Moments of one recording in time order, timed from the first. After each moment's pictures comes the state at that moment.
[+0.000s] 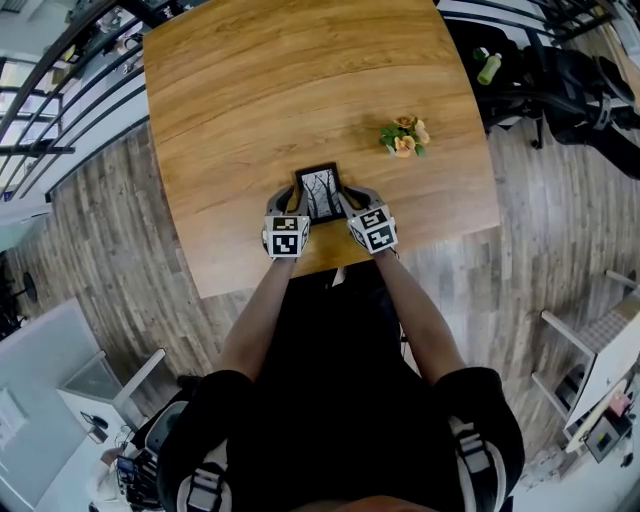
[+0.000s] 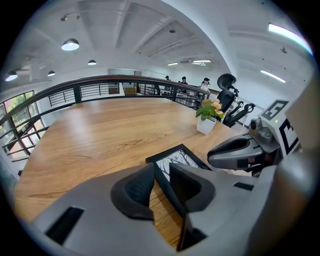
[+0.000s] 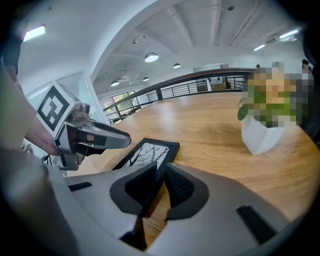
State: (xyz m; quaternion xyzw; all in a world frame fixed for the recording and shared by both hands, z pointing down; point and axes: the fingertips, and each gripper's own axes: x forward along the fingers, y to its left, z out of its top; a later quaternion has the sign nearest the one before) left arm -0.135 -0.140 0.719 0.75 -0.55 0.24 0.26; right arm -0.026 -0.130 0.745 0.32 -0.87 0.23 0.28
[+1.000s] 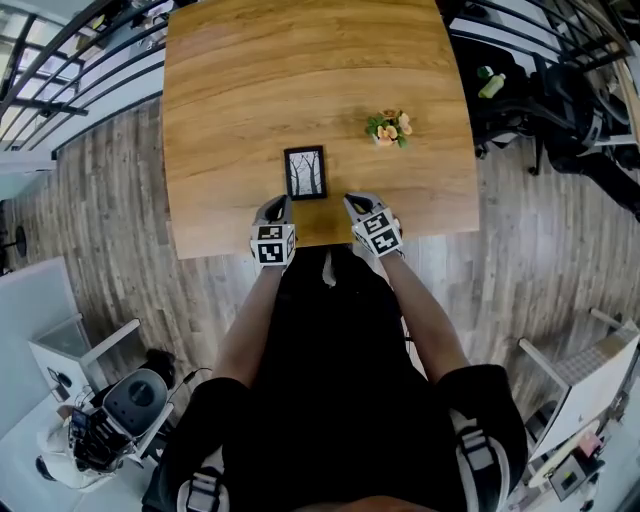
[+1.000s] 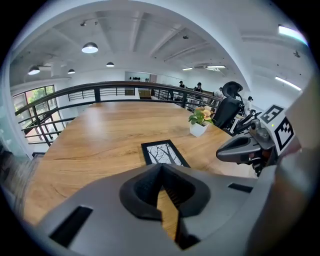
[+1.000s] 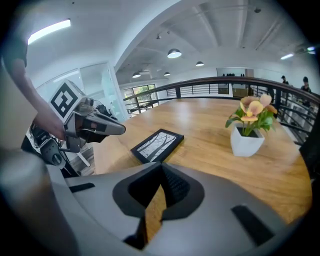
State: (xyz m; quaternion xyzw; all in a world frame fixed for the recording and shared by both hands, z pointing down) left arm -0.106 -0.056 0.681 0.70 -0.62 0.21 0.28; right arm 0.043 -0.077 0.716 0.22 -0.91 0.17 0.32
